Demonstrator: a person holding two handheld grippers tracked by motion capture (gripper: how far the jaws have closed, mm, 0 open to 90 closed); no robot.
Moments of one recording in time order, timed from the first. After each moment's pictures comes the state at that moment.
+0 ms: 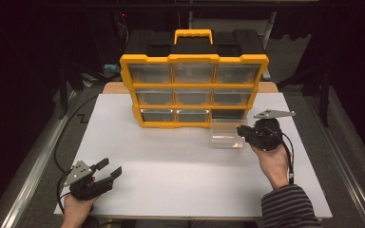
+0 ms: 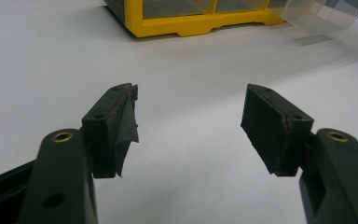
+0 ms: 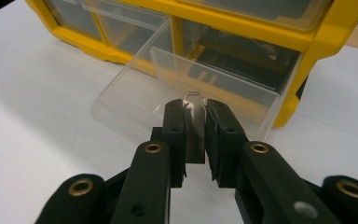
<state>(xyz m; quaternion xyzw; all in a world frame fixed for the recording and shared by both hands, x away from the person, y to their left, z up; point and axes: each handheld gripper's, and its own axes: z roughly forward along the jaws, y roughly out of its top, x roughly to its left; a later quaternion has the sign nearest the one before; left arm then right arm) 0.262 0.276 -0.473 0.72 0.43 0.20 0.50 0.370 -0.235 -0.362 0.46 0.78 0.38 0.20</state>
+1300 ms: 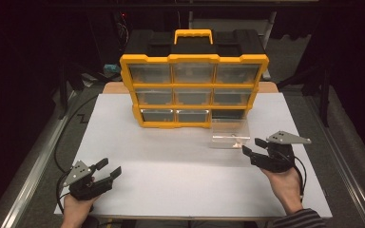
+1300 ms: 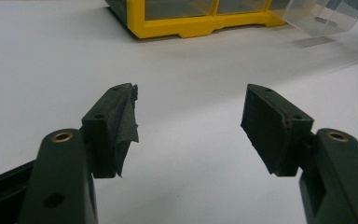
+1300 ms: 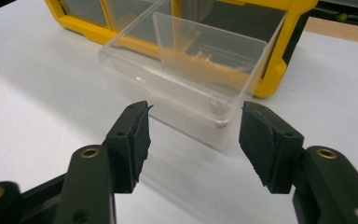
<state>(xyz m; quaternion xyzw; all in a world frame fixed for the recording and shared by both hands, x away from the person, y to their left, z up) 0.261 0.276 -0.473 0.72 0.43 0.21 0.50 0.318 -0.261 -0.389 0.44 0.77 0.41 0.22</state>
